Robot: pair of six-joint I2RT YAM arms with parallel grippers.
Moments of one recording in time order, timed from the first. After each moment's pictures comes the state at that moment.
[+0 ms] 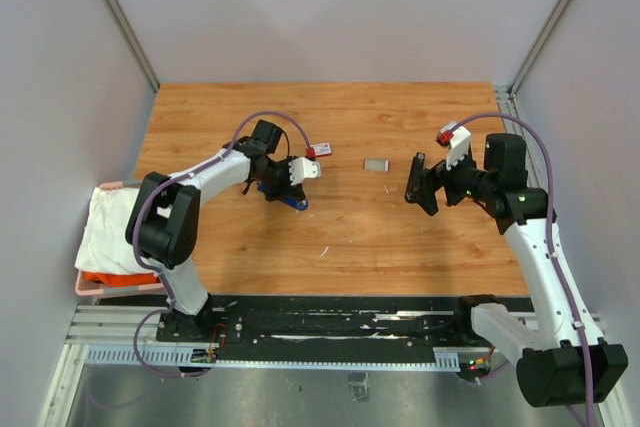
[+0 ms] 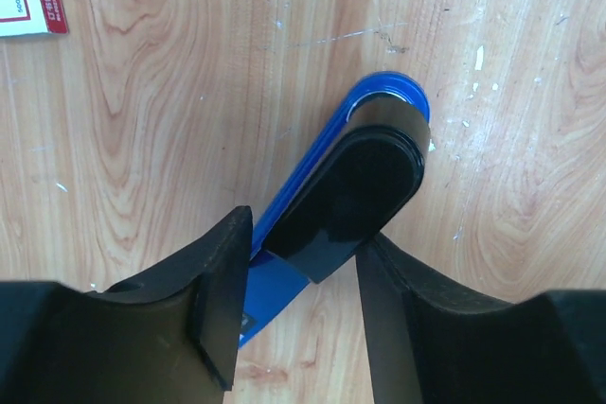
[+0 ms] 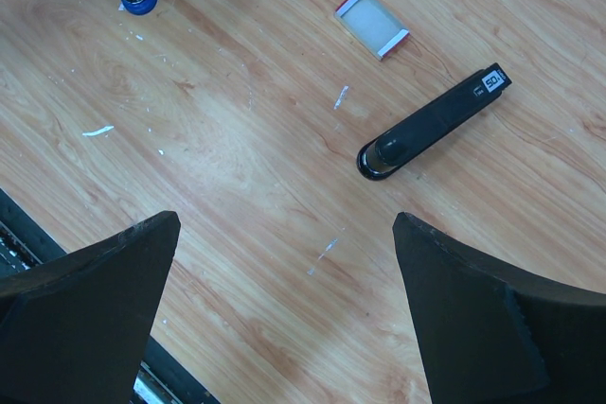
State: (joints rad) left arm -0.39 1.76 1.17 -0.54 0.35 1.00; right arm 0.09 0.97 0.98 -0.69 -0.54 -0.34
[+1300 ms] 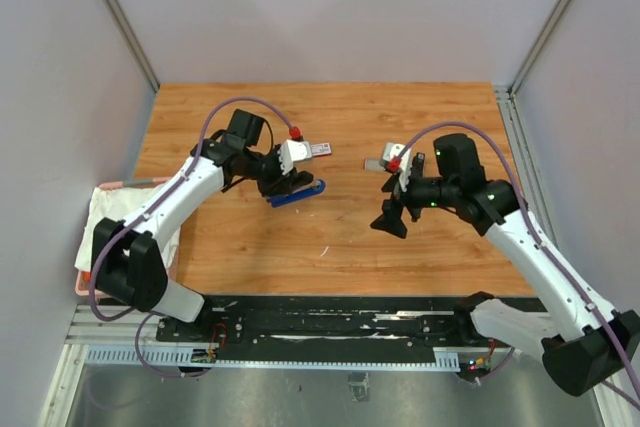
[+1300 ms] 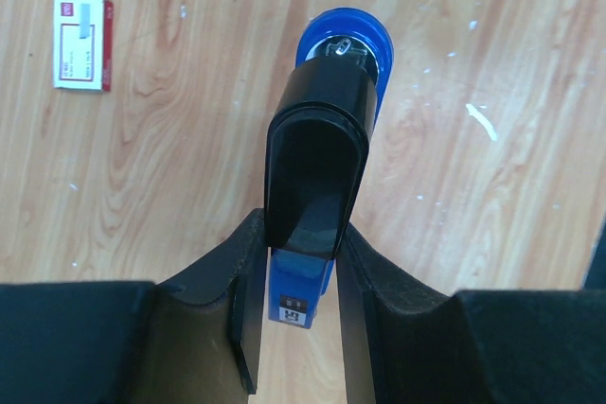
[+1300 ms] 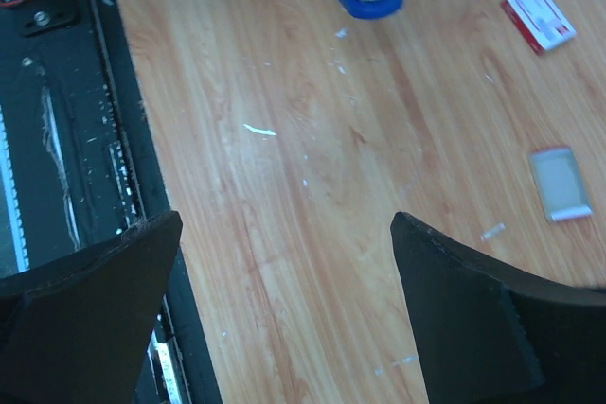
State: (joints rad) left arm -0.39 1.47 1.18 -0.67 0.55 0.77; right arm 0.42 1.01 1.02 -0.70 -0.69 -0.45
